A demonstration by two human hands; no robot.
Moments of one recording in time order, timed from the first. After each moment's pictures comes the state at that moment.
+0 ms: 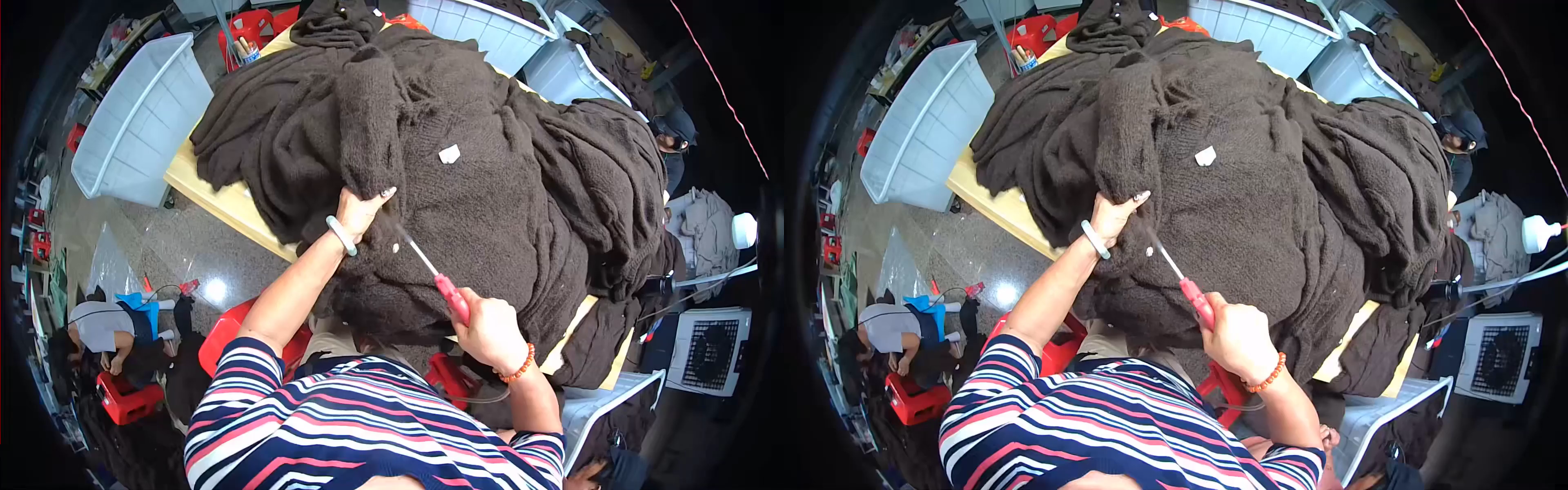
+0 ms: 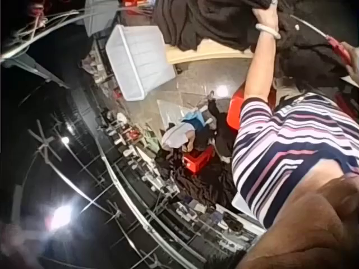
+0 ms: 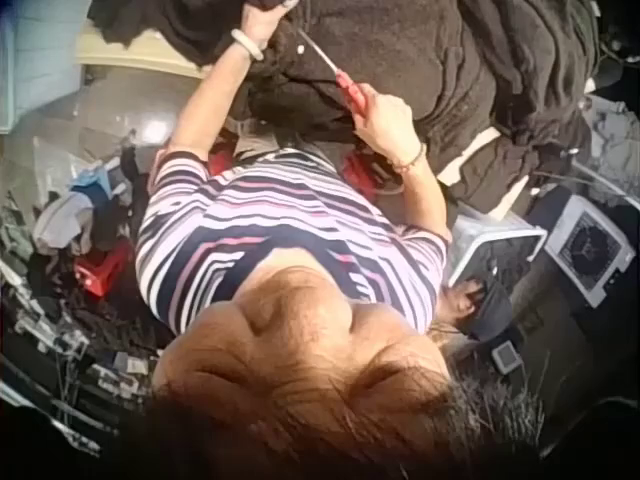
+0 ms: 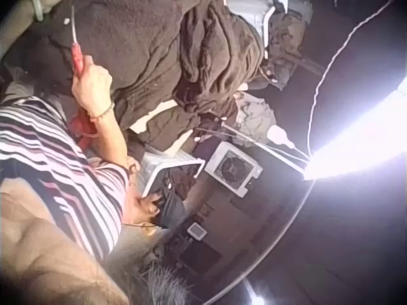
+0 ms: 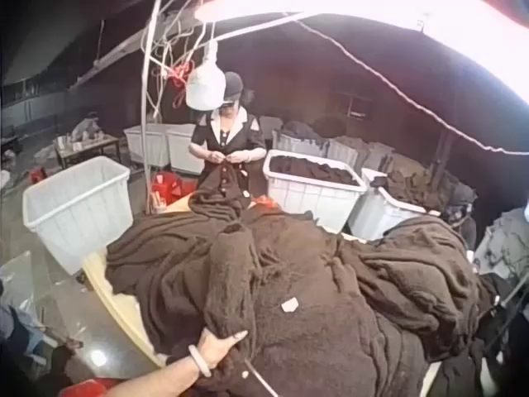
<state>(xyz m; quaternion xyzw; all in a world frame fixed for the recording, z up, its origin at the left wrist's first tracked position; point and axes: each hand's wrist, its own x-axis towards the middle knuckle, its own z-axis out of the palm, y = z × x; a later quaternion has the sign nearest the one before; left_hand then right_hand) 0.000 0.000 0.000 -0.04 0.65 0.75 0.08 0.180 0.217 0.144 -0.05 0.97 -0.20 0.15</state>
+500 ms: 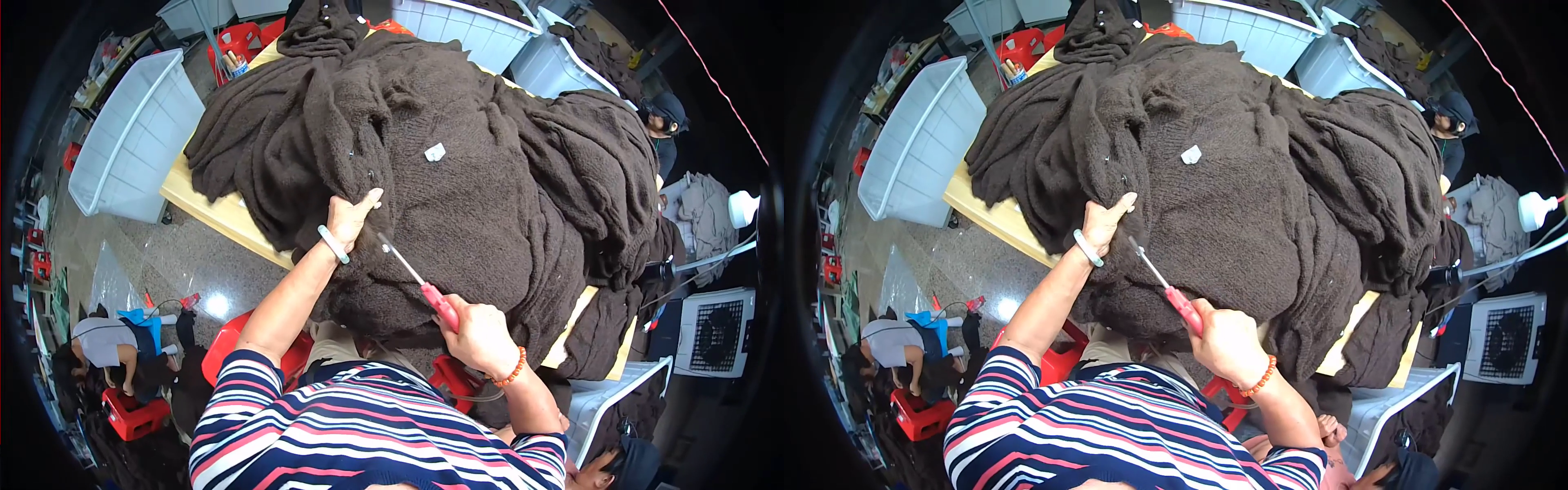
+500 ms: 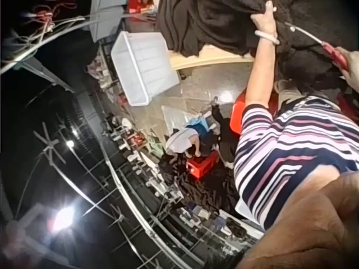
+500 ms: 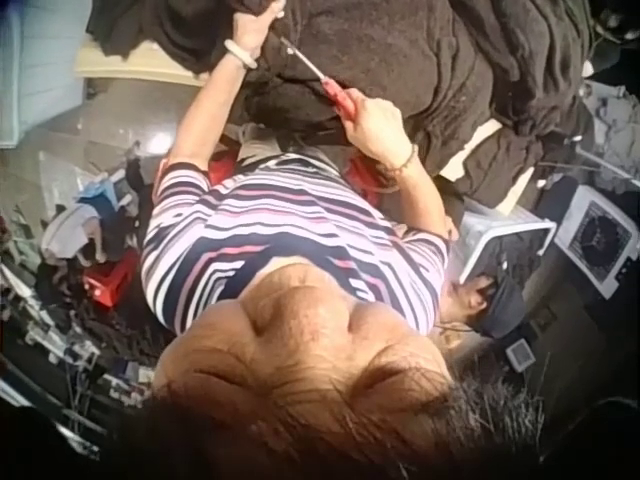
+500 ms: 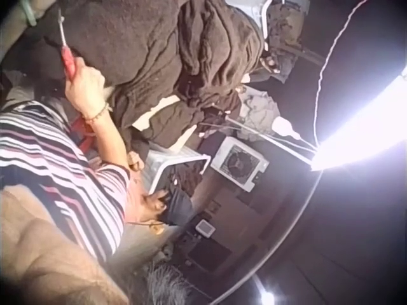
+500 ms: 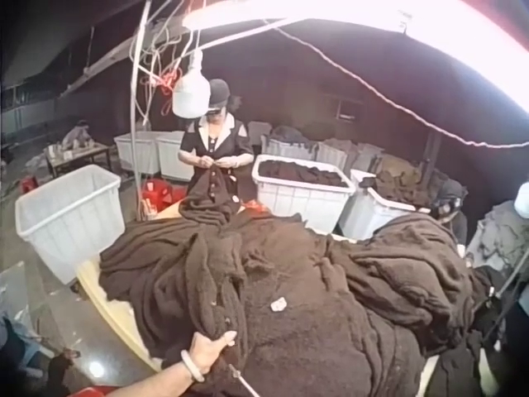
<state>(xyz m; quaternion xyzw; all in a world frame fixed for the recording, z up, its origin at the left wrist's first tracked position) 0.020 0.002 0.017 -0.03 0.59 0.80 0.05 0.197 0.206 0.142 -0.05 0.96 -0.24 0.14</state>
